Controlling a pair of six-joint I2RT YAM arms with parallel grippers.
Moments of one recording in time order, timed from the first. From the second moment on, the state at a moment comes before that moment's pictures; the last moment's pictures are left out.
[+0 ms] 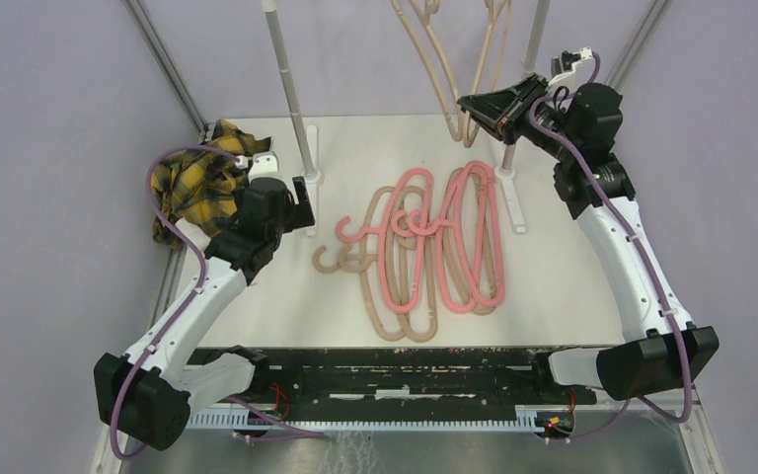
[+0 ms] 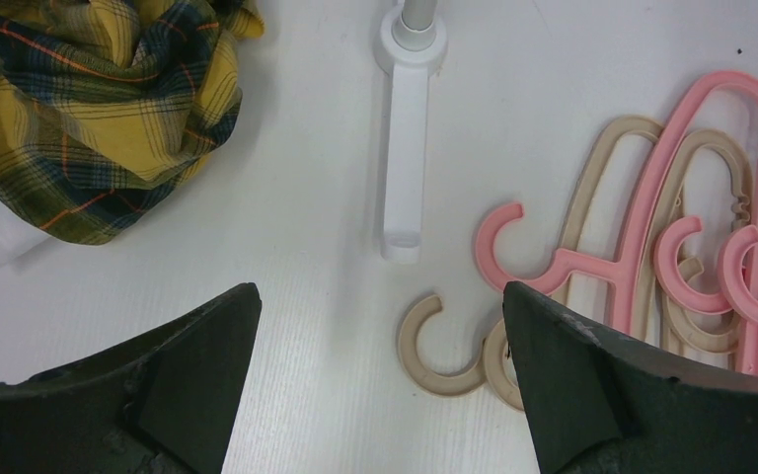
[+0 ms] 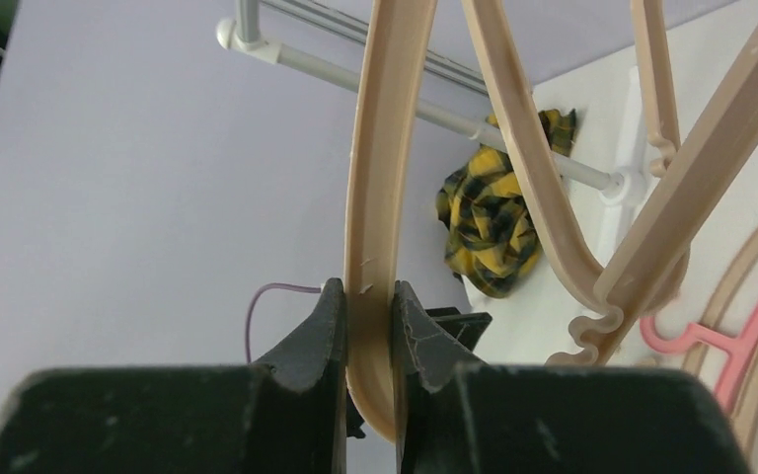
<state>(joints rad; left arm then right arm) -0.37 1.07 0.91 -0.39 -0.42 -0.34 0.20 1.32 1.45 -0.12 -0.53 1.13</state>
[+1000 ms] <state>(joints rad) -0.37 1.09 0.92 -0.40 -0.42 -0.34 0.05 1.23 1.43 -0.30 -0.60 1.08</state>
